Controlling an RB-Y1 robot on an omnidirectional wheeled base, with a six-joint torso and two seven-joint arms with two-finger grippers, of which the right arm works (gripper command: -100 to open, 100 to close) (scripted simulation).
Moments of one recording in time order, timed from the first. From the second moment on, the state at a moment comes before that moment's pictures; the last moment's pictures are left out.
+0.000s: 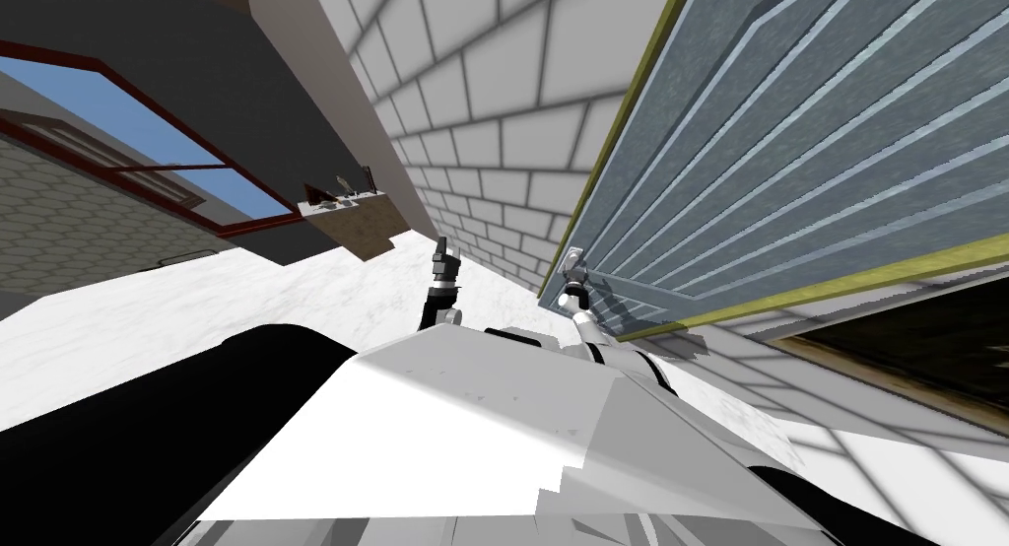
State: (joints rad) arm -0.46 -0.15 -0.05 -0.64 -0.54 -0.53 -1.02
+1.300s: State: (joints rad) arm -0.44 -0.25 -0.06 -0.61 -0.62 -0.53 -1.25
